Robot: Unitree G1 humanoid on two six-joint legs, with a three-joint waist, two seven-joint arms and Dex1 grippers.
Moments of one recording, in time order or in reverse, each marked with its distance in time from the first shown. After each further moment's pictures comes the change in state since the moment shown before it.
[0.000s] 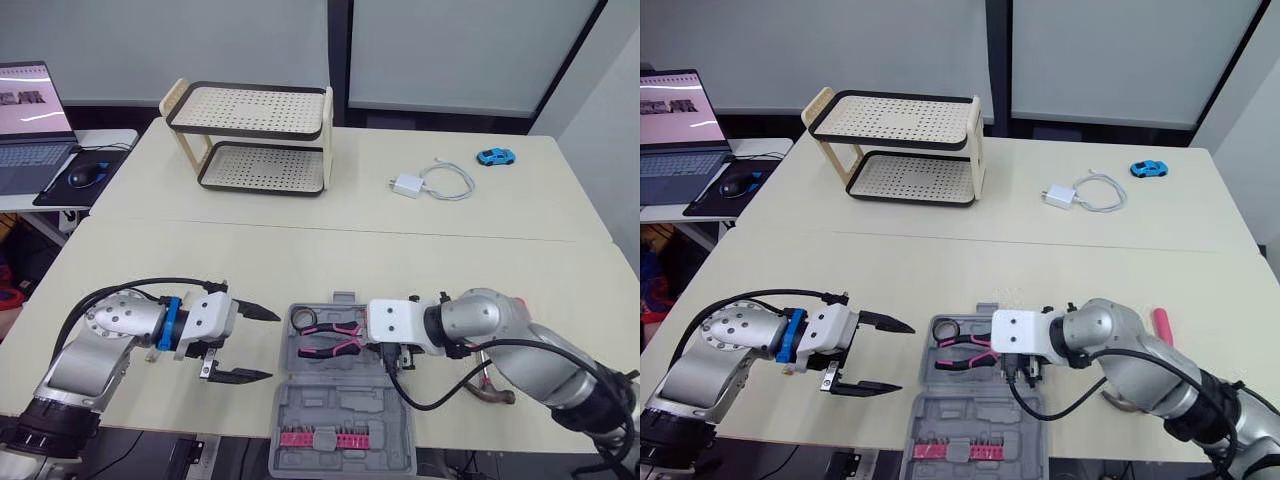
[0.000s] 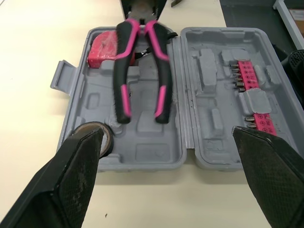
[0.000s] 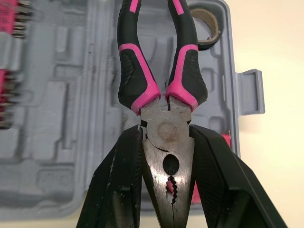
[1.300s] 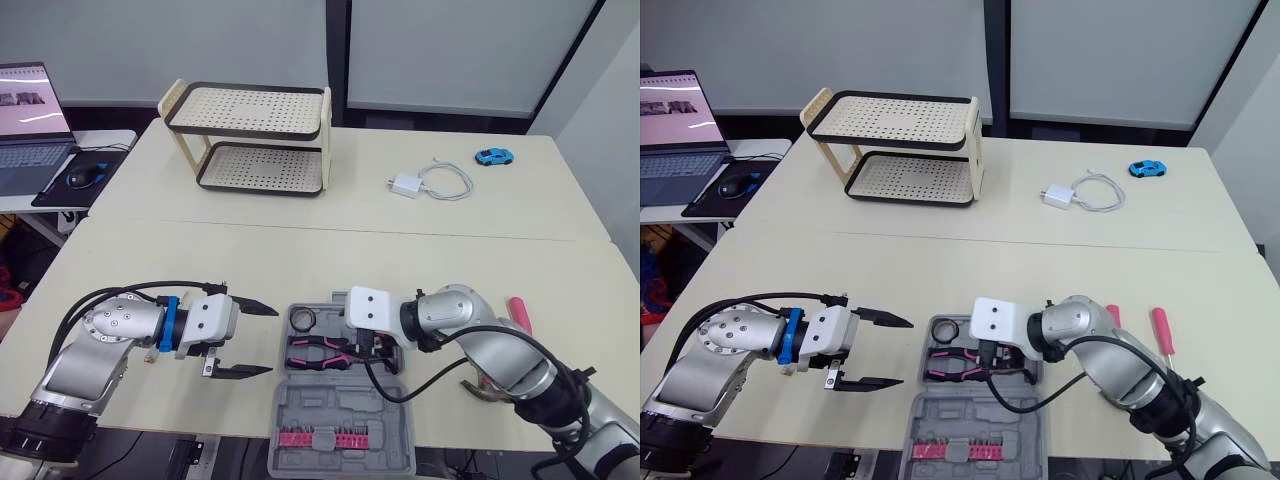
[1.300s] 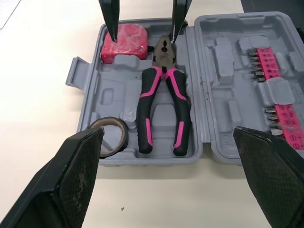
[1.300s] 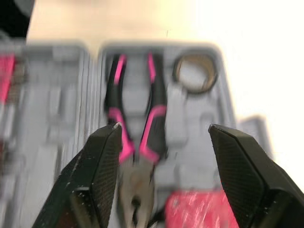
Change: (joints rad) left arm 0.014 0.007 0.002 -0.004 0.035 -0.055 0.084; right arm 0.021 0.200 -0.058 0.130 0.044 -0.103 -0.022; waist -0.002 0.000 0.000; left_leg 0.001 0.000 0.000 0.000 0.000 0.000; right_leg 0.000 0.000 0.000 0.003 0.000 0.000
